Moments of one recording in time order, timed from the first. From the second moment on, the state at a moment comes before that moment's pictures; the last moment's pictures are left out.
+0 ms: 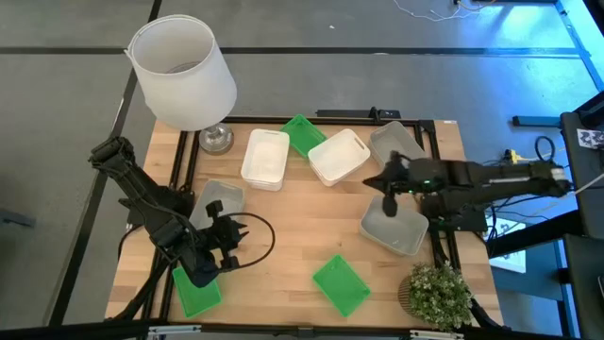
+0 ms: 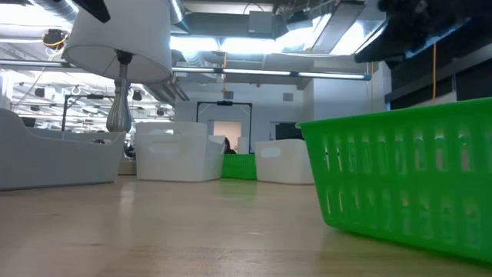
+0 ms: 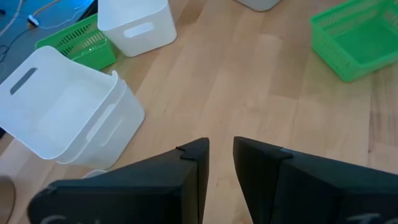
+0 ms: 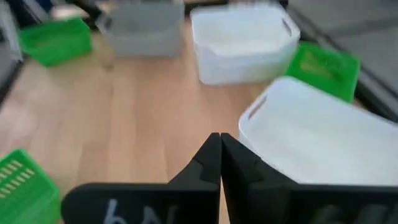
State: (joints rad) left arm -0.80 1.34 1.09 -0.89 -0.86 -0.91; right arm 0.04 0.78 0.64 -0.36 0.20 0.18
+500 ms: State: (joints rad) left arm -0.80 1.34 1.09 -0.91 -0.86 -0.90; right arm 0.03 1.29 1.17 -0.78 0.26 0.44
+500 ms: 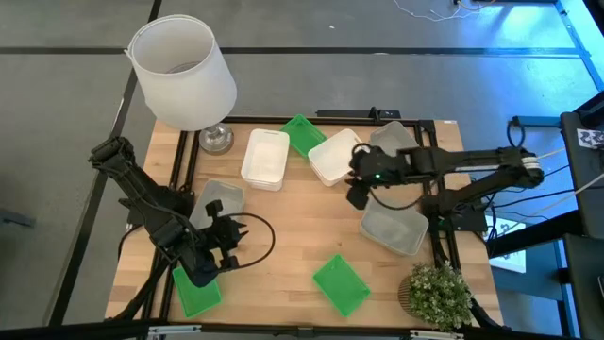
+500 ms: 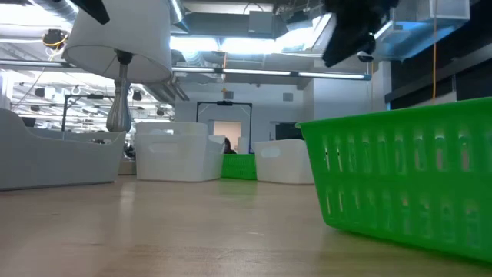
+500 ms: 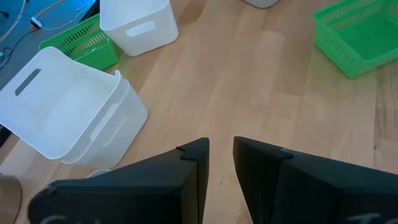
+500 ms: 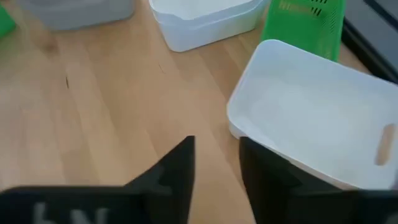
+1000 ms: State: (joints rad) left arm -0.80 1.31 1.09 -0.90 -0.95 -0.89; right arm -0.10 1.63 1.22 -0.73 0.21 0.41
